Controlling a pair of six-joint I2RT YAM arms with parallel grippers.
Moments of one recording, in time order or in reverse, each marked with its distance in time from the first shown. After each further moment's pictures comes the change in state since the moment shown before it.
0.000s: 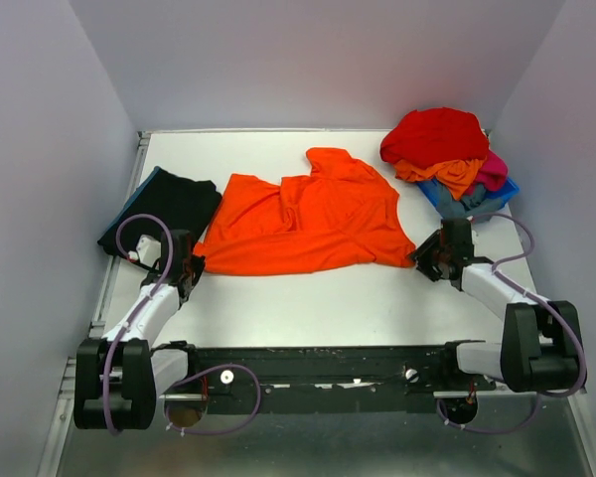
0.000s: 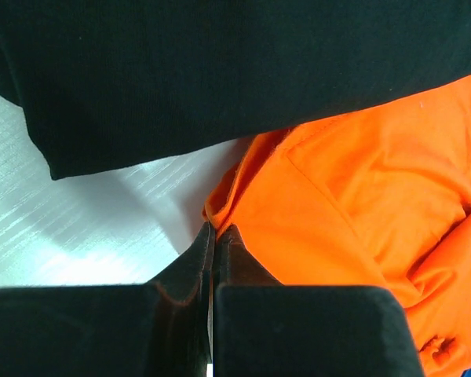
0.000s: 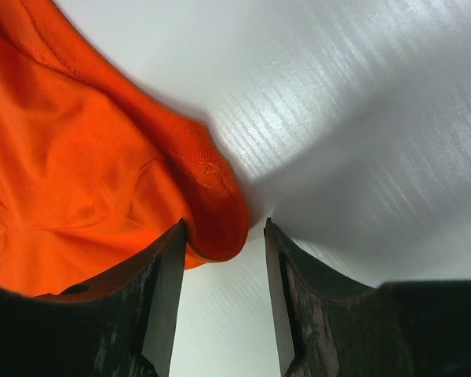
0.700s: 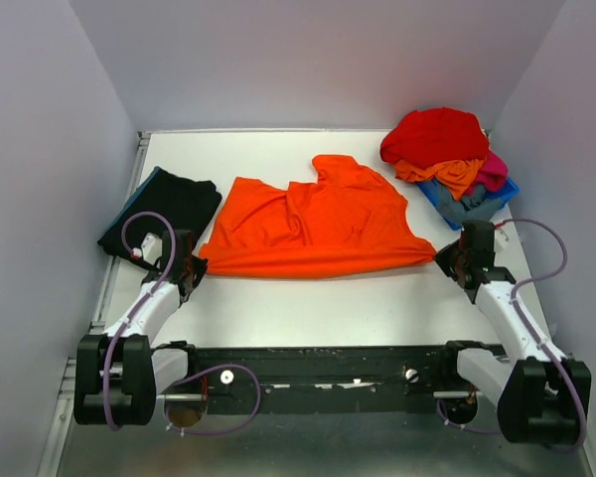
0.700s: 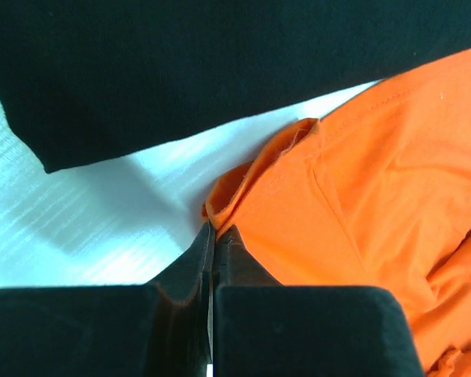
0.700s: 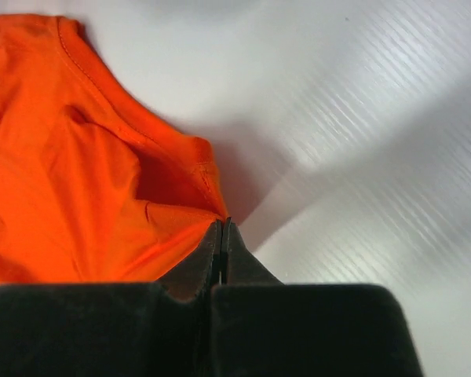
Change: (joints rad) left arm 0.000 0.032 0.013 -0.025 0.028 0.078; right arm -0.072 -0.221 0.023 -0.158 0.098 0.013
